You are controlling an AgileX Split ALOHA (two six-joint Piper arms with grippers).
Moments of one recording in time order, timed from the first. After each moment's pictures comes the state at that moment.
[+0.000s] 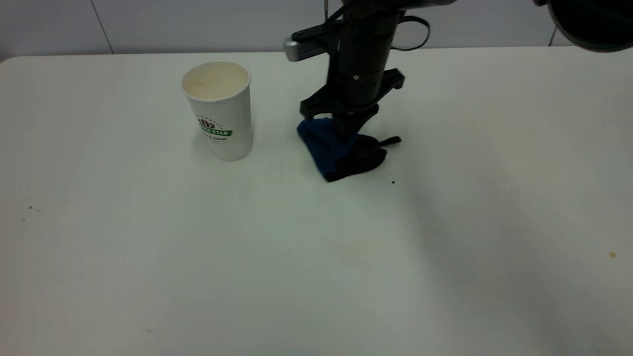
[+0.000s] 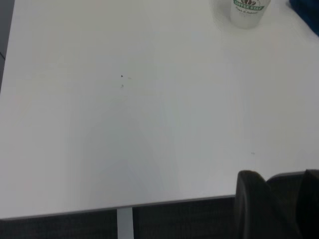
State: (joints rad) left arm -0.02 -0.02 -0.49 -0.05 1.14 0.07; right arm 0.40 2.78 -2.29 0.02 0.83 -0.02
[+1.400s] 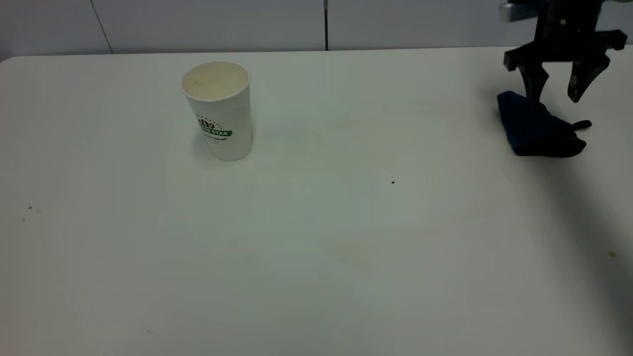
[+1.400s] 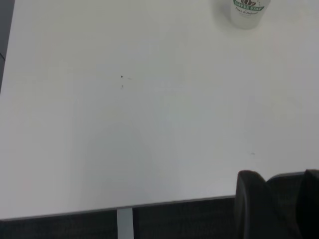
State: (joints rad) left arm -0.02 -0.02 -0.49 -0.05 1.13 0.07; right arm -0.01 2.76 -2.45 -0.13 1.20 0.03
